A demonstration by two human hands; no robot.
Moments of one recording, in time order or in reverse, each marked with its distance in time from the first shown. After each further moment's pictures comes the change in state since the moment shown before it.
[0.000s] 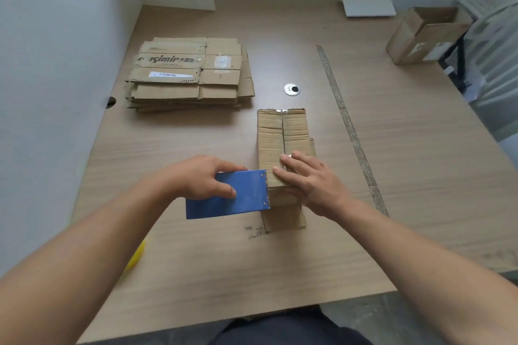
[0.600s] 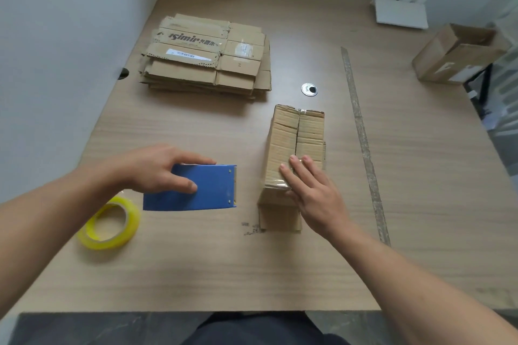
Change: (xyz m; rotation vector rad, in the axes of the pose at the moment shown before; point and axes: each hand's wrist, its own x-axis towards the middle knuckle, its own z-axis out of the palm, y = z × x) left_hand -0.052 -0.050 -0.013 -0.090 0.021 -0.031; right_hand -0.007 -0.007 0.021 -0.033 0.022 0.086
